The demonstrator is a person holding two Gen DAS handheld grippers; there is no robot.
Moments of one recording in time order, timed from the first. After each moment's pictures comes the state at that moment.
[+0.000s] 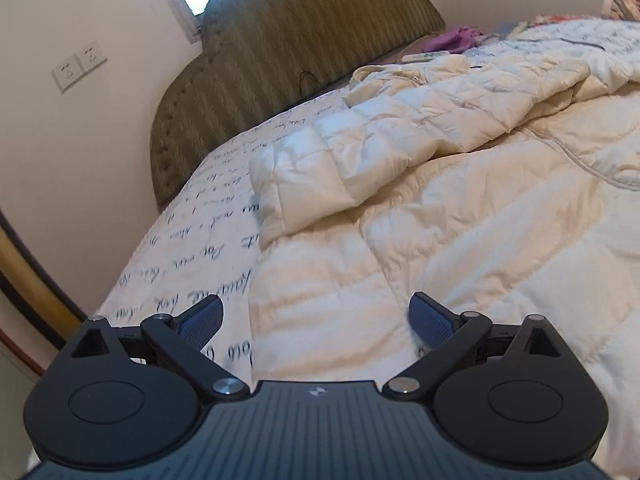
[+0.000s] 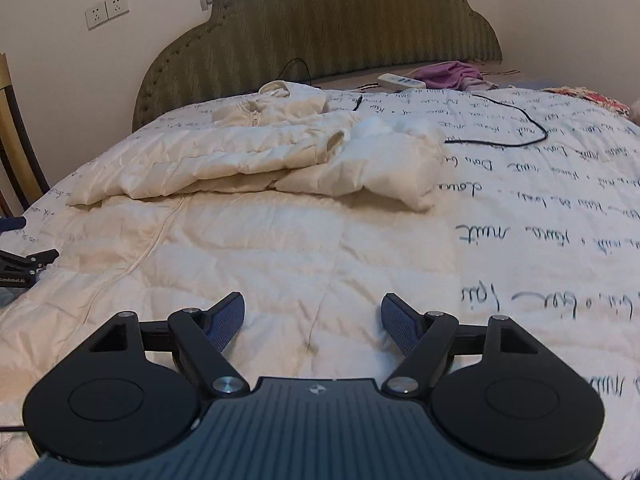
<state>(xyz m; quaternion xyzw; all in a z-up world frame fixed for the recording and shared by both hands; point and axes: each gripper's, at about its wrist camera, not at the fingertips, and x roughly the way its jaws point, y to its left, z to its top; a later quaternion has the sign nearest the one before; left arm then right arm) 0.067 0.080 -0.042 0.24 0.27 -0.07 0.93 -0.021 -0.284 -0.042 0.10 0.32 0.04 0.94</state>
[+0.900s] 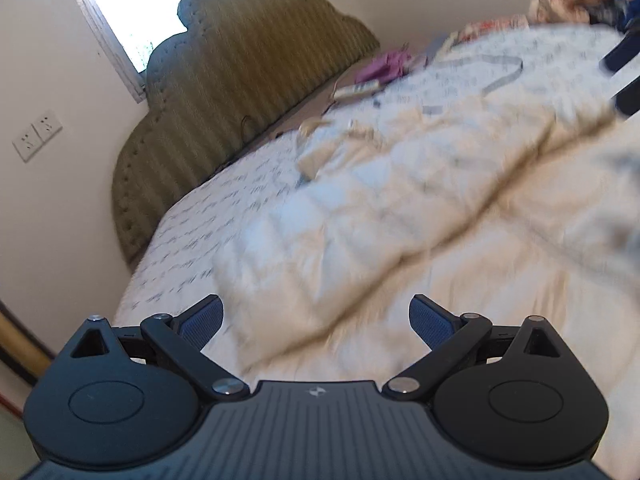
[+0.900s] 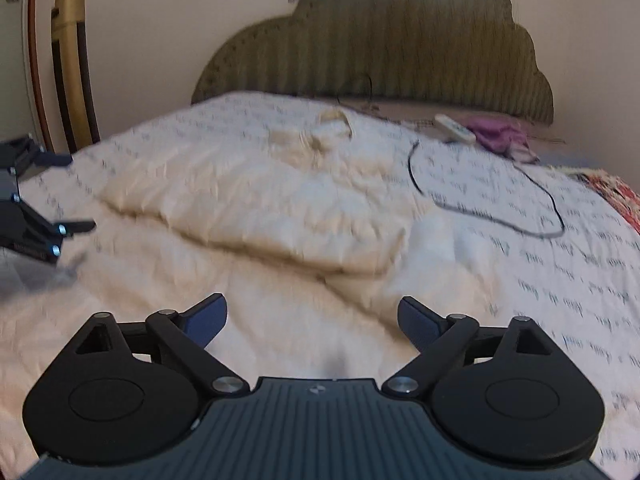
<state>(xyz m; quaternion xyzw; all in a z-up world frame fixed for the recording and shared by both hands) 0.028 0.029 0.020 0.28 0.23 -0.17 0.92 -0.024 -0.247 0.049 -0.02 0.31 0.11 0.94</state>
